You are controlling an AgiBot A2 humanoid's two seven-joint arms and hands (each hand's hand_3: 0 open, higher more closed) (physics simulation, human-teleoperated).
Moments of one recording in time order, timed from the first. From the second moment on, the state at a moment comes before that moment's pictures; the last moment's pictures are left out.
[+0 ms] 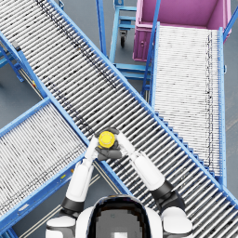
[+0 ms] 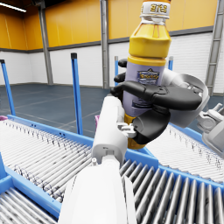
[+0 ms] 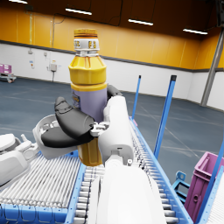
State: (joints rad) left arm 0.25 1.49 0.29 -1.77 1.42 -0.07 0.00; right arm 0.56 -1.47 0.62 1.64 1.29 0.00 0.00
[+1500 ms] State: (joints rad) left arm 0.27 1.32 -0.53 -1.77 1.42 0.00 0.00; right arm 0.47 -1.53 0.25 1.76 1.29 0.00 0.00
